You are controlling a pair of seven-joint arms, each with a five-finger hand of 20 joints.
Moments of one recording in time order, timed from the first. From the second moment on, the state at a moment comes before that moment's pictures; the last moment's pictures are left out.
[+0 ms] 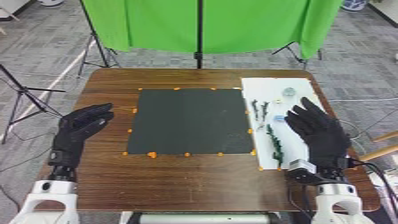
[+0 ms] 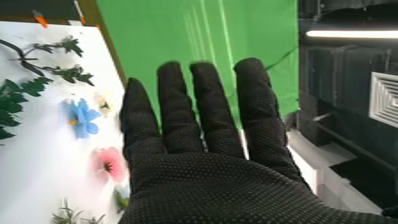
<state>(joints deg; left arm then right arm) 123.7 -72.2 -102.3 -120.8 76.3 0.2 16.9 -123.3 -70.2 93.0 -118.0 -56.9 7.5 -19.1</state>
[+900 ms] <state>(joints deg) 125.1 -72.3 -102.7 -120.8 75.5 0.4 16.6 -122.5 -63.3 87.6 -122.3 -89.6 30.7 5.1</state>
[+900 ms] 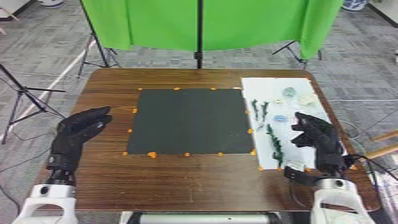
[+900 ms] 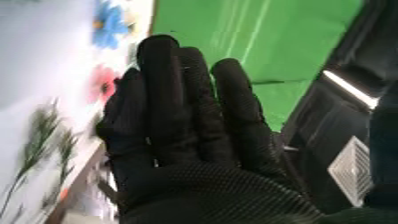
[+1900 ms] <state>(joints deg) 126.0 -71.2 -103.4 -121.8 76.7 0.3 14.2 -112.3 -51.7 74.9 -123.1 -142.0 6.9 41.3</state>
